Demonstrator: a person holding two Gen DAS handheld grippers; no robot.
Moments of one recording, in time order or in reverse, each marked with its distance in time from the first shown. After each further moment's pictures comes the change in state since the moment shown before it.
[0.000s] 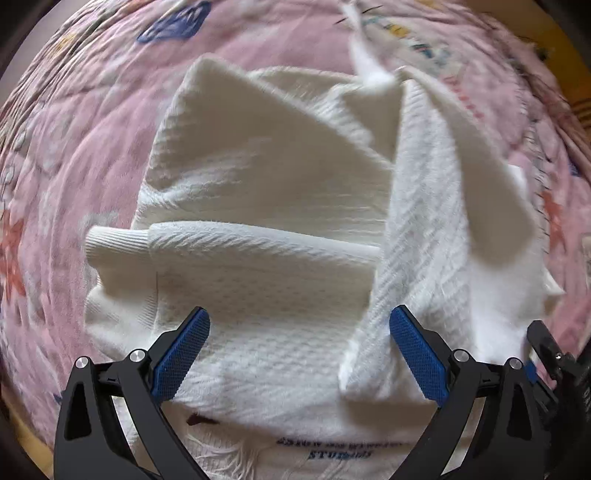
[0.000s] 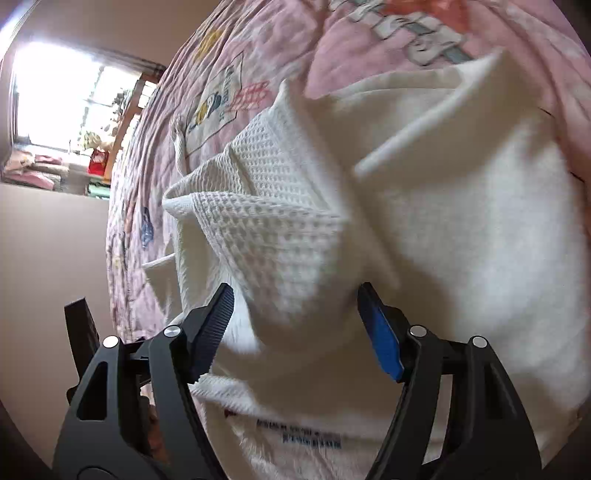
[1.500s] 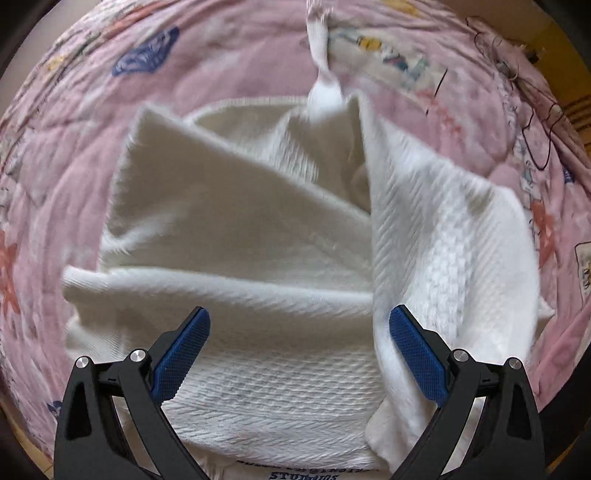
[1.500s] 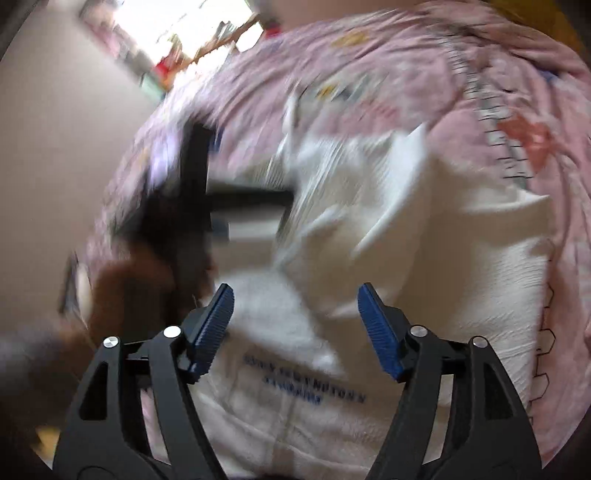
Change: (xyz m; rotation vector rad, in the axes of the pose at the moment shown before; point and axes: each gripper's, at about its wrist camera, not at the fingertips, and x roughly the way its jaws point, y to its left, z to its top) left arm -0.006 -0.043 0.019 0.018 -0.052 -0.013; right arm -0.087 0.064 -0.049 -0.414 -0.072 -0.023
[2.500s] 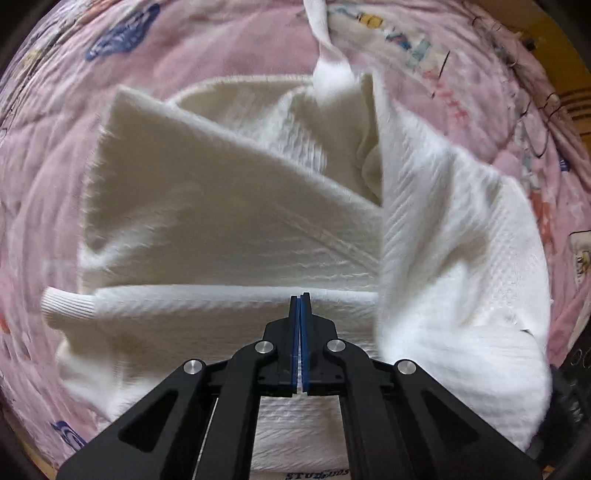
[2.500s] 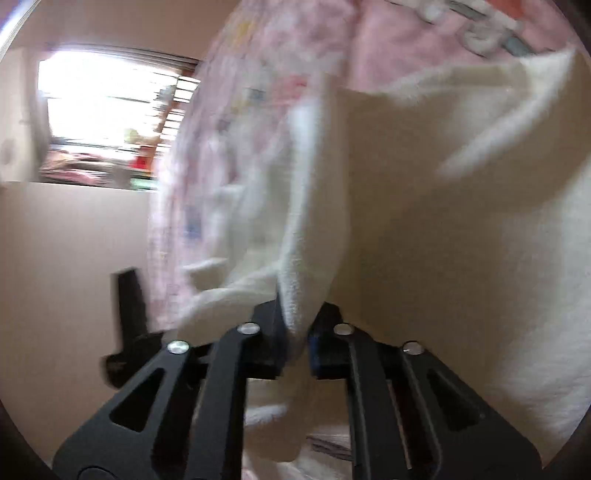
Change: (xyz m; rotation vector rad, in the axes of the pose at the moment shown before) left arm 0.016 0.013 0.013 0.050 0.074 -0.084; right arm 0.082 -0.100 0.015 0.471 0.026 0.414
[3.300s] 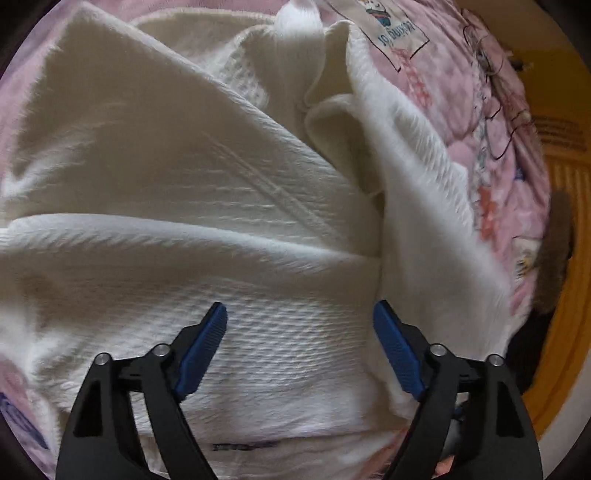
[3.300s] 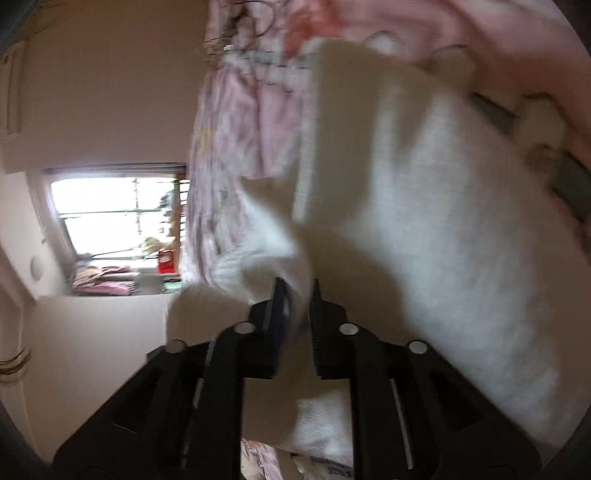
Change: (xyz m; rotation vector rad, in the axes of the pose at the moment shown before) left arm 0.022 -0.013 -0.015 -0.092 0.129 -0.231; right arm -0.065 -0.089 -0.031 0.305 -0.296 -0.045
